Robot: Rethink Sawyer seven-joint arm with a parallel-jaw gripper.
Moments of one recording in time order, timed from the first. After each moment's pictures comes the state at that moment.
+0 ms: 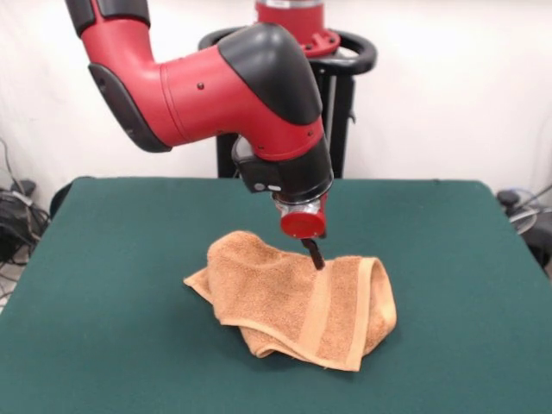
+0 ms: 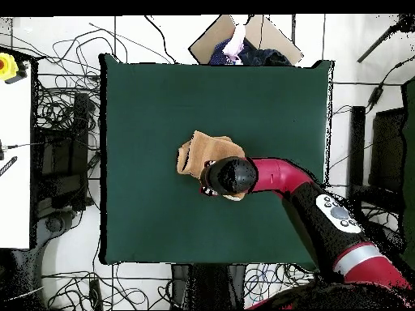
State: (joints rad) arm -0.75 -0.47 0.61 1.78 -0.47 0.70 0.35
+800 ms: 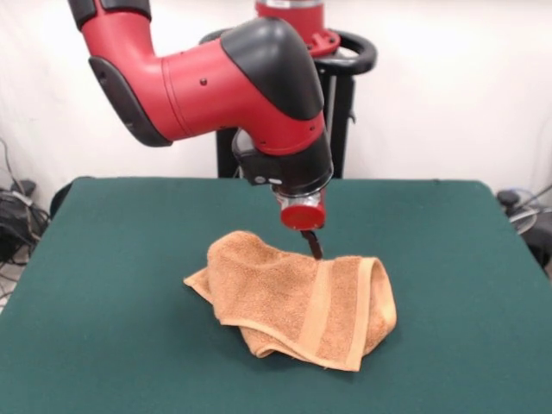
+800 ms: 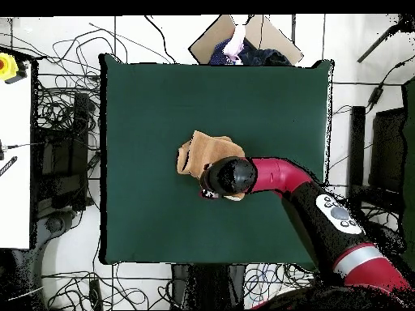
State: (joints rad) arm -0.75 -0.49 0.61 1.79 -0.47 0.75 0.35
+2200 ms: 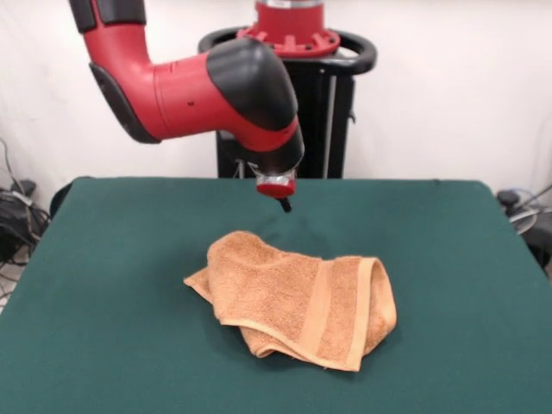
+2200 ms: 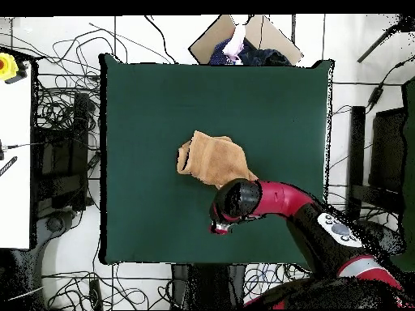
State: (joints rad) arm -0.73 -0.44 0.44 1.85 -0.46 0.92 0.35
